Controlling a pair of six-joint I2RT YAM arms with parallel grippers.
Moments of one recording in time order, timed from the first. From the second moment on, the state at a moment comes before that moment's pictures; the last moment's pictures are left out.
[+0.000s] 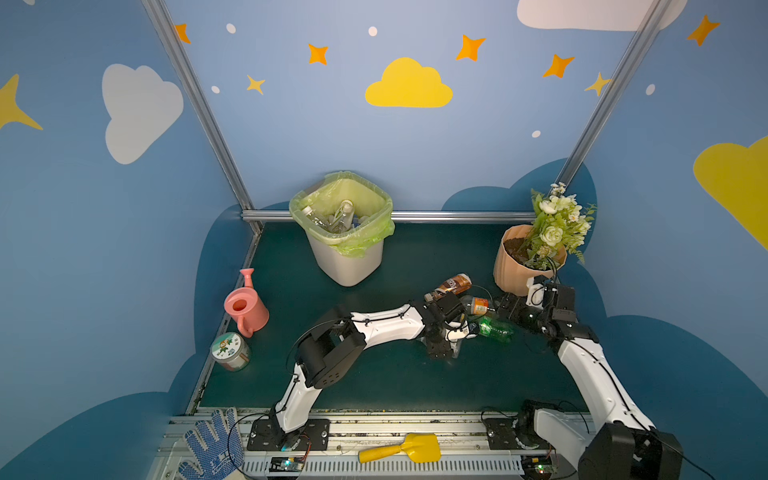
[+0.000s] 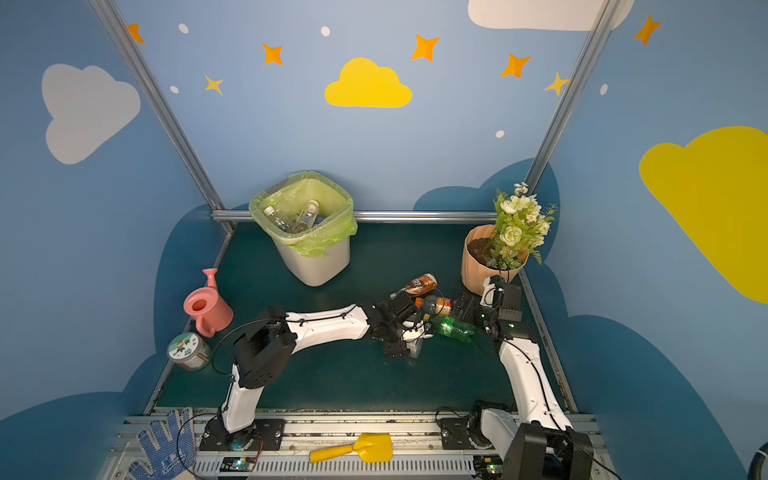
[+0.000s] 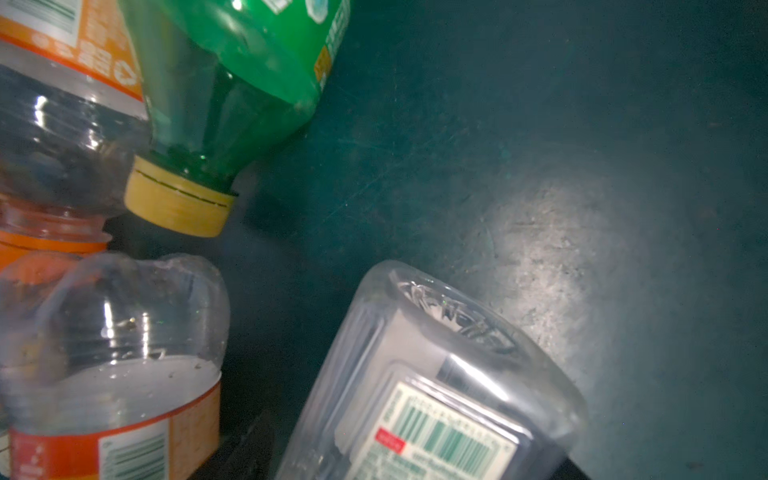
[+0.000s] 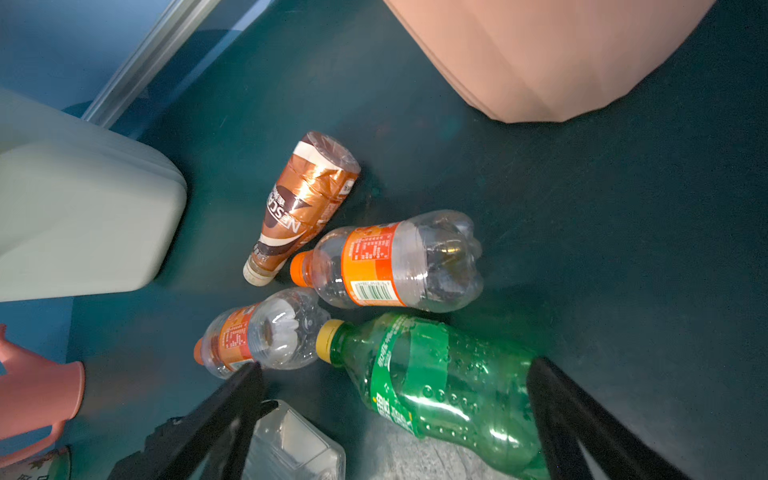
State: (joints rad) left arm -1.02 2.06 1.49 -0.54 0.08 0.47; right arm -0.09 1.03 0.65 -0.44 -0.33 0.38
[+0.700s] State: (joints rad) left arm -1.02 2.09 1.49 -0.54 0.13 0.42; right arm -0.10 1.03 0.65 -0.44 -0.33 0.38
